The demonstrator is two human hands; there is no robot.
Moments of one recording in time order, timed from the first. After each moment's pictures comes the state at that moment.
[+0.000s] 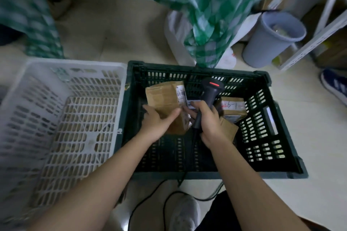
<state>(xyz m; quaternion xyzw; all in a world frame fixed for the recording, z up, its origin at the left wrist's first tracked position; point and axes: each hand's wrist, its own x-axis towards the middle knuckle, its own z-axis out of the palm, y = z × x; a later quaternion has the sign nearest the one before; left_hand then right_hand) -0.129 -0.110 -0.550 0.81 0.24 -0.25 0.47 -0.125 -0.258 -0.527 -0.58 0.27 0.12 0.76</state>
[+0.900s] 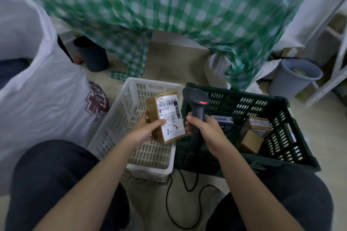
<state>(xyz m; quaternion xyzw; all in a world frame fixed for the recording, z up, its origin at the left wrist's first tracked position) -0.328 0.069 -0.428 0.68 0.22 -0.11 0.69 -0.310 -0.130 -0.381 -0.68 0.03 0.20 0.71</state>
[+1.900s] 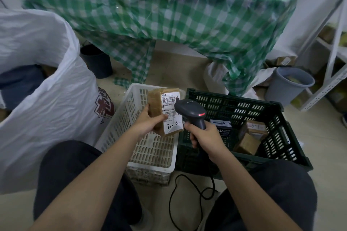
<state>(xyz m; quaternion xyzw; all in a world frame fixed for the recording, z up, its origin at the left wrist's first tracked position) -0.329 0.078 -0.399 0.75 0.19 -0.05 0.63 -0.351 -0.129 -0.362 -0.72 0.02 0.18 0.67</state>
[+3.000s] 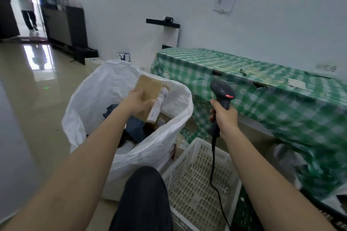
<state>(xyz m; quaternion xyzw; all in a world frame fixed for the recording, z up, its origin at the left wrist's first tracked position) -0.461 0.324 -0.190 0.87 0.32 0.18 0.32 -0.318 0.097 -0.185 -0.68 -0.10 0.09 0.72</state>
